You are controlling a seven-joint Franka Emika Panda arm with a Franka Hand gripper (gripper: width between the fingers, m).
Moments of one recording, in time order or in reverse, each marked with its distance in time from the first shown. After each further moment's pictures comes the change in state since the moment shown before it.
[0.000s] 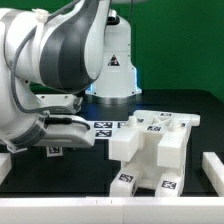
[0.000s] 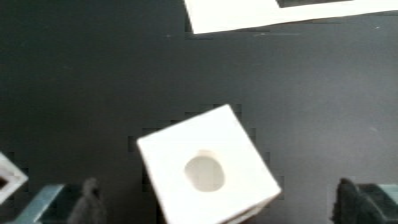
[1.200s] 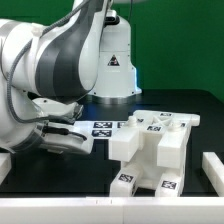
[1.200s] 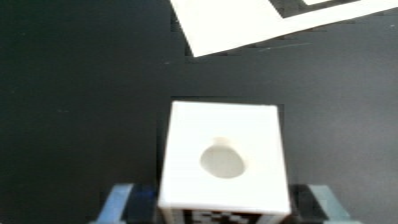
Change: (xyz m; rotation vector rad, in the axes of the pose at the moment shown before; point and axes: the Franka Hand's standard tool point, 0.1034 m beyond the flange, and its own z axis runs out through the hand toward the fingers) arm -0.004 0.007 0.013 0.015 -0.044 0.090
